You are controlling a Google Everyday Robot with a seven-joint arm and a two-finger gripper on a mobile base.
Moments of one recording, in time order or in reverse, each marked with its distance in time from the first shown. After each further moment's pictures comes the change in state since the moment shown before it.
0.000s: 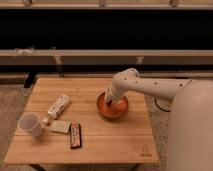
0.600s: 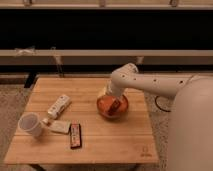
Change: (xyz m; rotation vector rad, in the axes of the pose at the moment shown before) arm -0.013 0.010 -0.032 0.065 -0.045 -0.040
